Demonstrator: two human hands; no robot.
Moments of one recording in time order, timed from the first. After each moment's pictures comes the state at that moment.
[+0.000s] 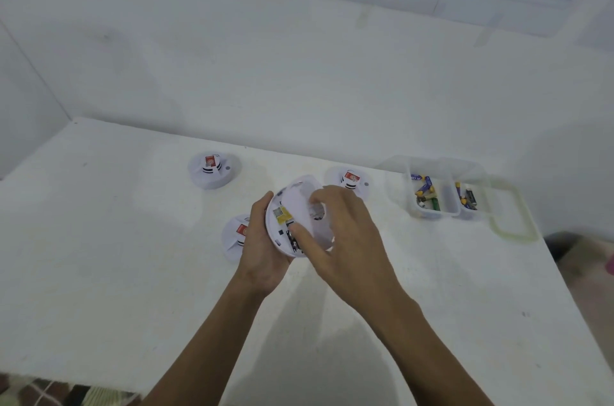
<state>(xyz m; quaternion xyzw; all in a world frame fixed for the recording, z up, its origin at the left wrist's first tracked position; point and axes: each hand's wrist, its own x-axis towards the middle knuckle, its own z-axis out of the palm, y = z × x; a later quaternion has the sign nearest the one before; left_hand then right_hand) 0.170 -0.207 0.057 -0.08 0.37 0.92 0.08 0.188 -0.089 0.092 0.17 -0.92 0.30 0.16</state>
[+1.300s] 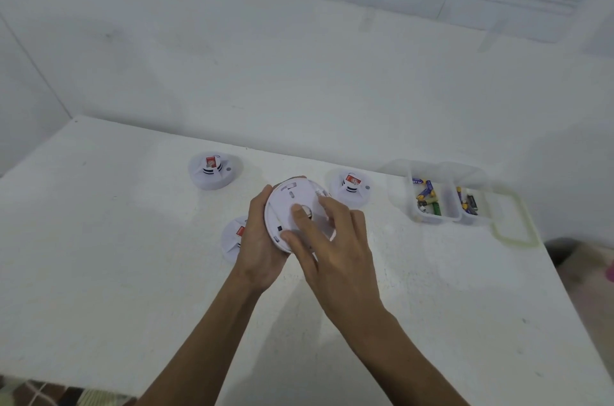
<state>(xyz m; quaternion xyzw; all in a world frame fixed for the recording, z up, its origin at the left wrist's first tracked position) 0.163 -0.213 0.058 -0.11 0.42 0.90 0.04 0.181 -0.101 0.060 0.19 -0.90 0.14 0.36</state>
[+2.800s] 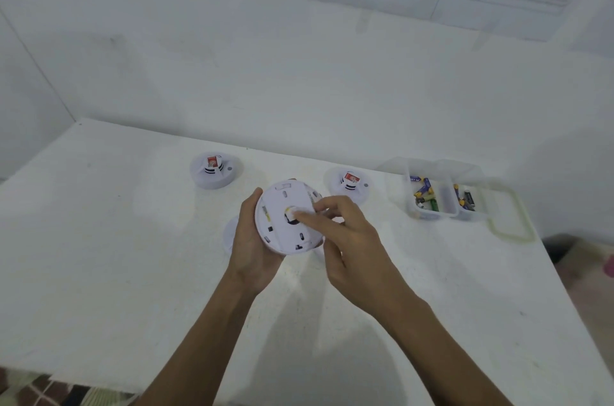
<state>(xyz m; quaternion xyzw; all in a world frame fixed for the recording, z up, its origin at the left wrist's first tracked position) 0.170 -0.226 0.048 -0.08 0.36 0.92 0.10 0.193 -0.071 0.087 0.27 -0.91 0.30 0.12</state>
